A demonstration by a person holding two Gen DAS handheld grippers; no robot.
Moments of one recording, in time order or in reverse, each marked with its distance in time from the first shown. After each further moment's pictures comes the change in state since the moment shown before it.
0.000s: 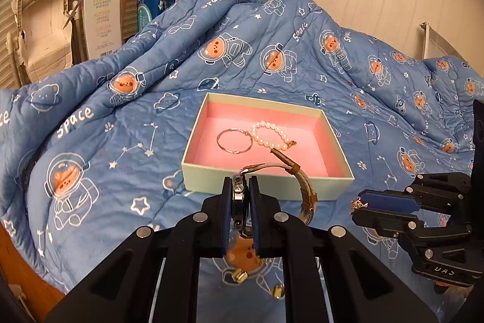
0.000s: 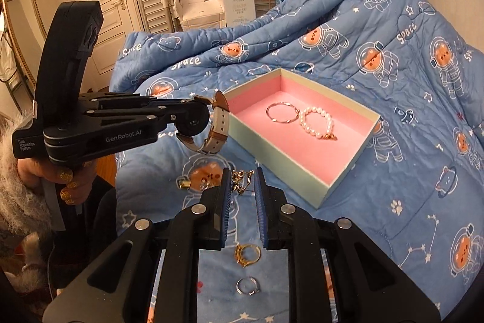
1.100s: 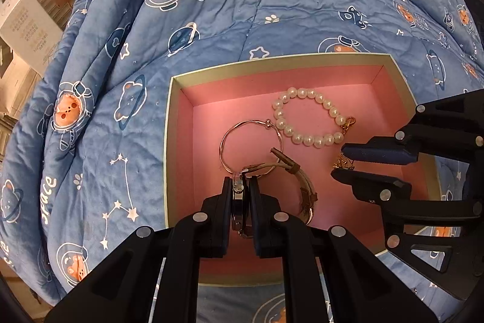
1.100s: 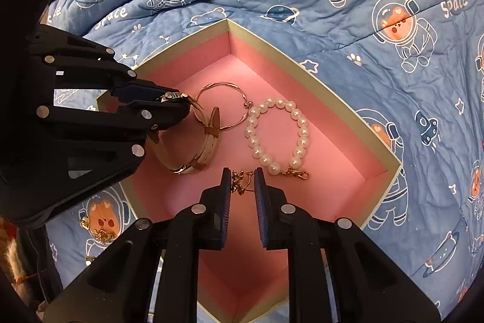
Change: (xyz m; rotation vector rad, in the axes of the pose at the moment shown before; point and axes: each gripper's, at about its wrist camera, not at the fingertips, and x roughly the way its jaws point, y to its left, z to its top) left arm 0.146 -0.018 0.068 0.273 0.485 0.130; right arm 0.143 -0.076 0.057 -0.023 0.418 -0.037
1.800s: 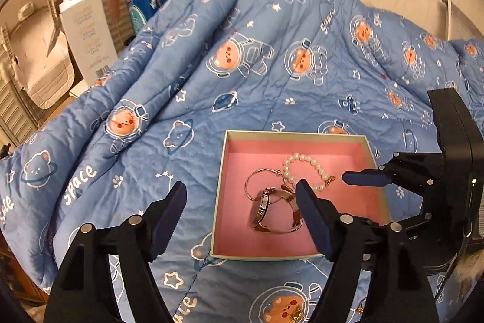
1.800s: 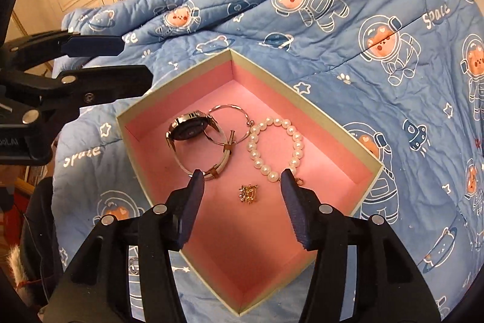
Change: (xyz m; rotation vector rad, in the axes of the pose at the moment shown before) left arm -0.087 0.035 -0.041 -0.218 -0.355 -0.028; right arm -0.038 -0.003 -0.022 0.044 -0.184 0.016
